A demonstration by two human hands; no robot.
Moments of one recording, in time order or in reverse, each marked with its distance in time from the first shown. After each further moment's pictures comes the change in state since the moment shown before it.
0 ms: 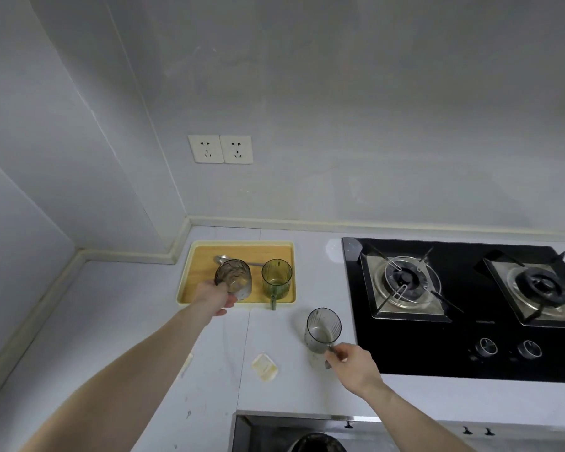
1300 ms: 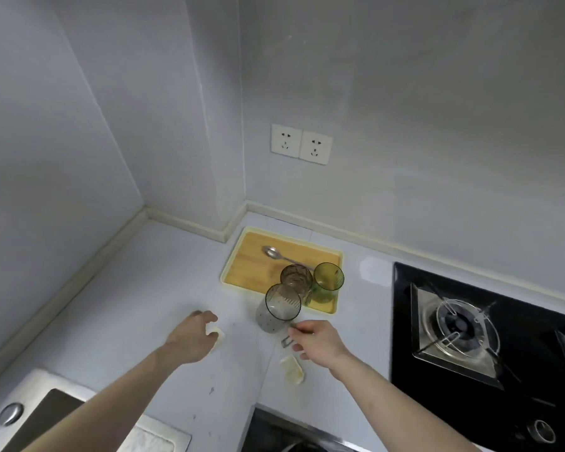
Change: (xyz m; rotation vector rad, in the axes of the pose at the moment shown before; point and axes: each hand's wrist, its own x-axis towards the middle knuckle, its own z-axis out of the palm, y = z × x) left_hand -0.014 -0.146 -0.101 0.668 -0.006 0.187; right_hand 0.007 -0.156 0.049 0.210 -0.349 -0.144
